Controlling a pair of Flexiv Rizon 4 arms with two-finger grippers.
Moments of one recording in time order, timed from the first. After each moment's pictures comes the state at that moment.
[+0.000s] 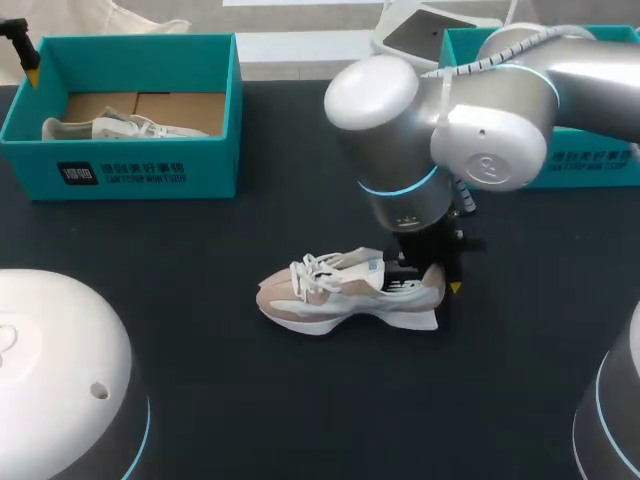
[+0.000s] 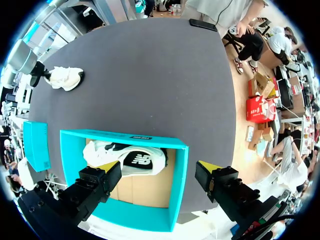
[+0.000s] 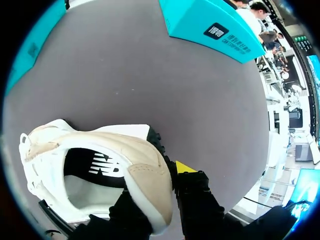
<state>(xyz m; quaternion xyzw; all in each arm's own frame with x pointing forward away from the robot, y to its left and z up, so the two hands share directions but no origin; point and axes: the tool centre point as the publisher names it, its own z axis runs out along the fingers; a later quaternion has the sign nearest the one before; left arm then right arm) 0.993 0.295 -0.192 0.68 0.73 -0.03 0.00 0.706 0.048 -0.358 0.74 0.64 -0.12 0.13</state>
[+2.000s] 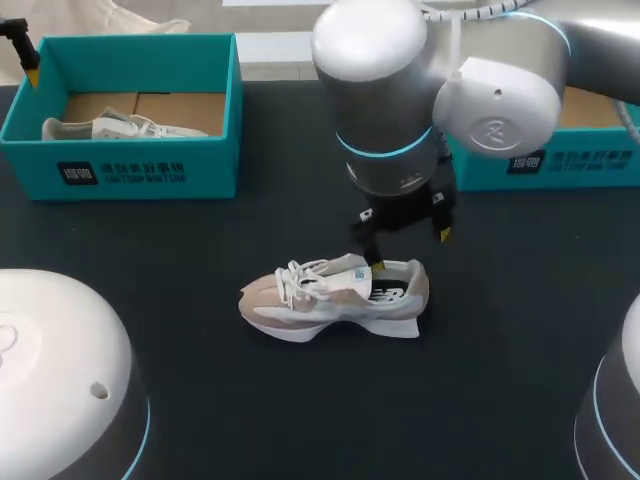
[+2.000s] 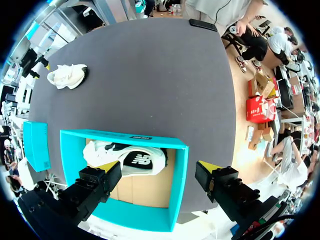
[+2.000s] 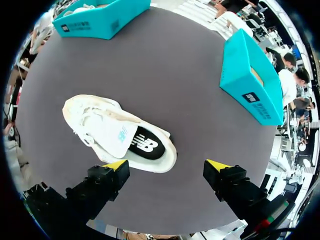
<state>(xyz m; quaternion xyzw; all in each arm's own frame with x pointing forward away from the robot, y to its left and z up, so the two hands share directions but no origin) 0.993 0.295 -0.192 0.68 0.73 -0.03 0.00 0.714 0.103 -0.275 0.55 0.83 -0.05 0.10</state>
